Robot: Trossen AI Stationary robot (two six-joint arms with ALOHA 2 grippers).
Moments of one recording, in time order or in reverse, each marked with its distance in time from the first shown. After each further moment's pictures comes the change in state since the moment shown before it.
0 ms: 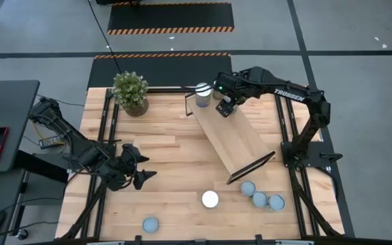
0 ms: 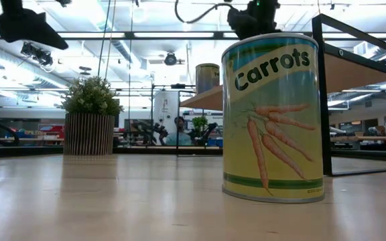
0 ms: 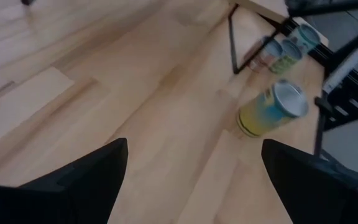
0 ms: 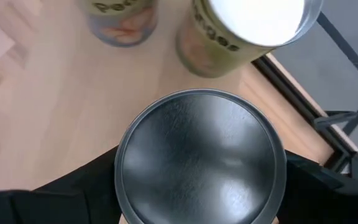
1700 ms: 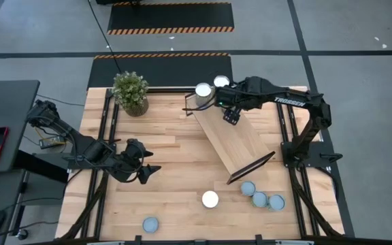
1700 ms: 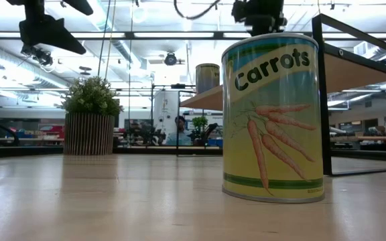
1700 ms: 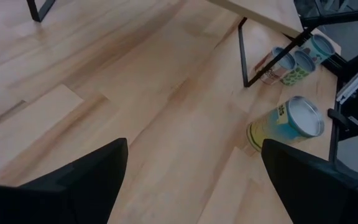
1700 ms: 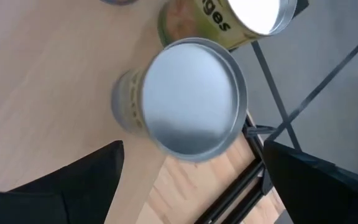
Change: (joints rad) left arm 0.129 0.001 0.000 0.054 0.064 0.124; right arm 0.121 -0.006 -0.011 -0.129 0.230 -0.129
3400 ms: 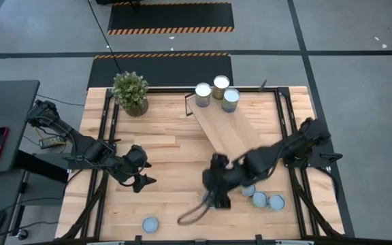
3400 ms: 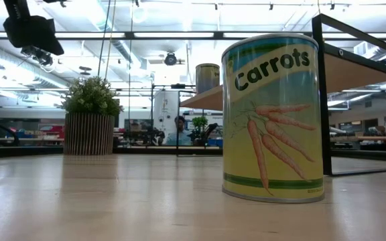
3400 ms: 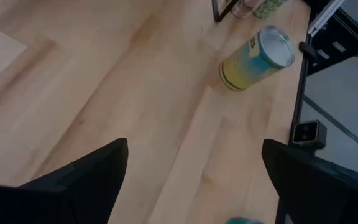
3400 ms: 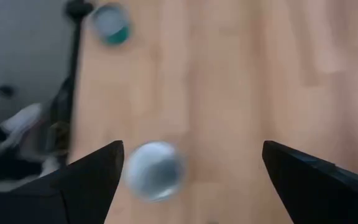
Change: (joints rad) left arm 0.000 0.000 0.000 -0.001 0.277 0.053; right arm 0.645 0.127 0.003 0.531 -0.296 0.102
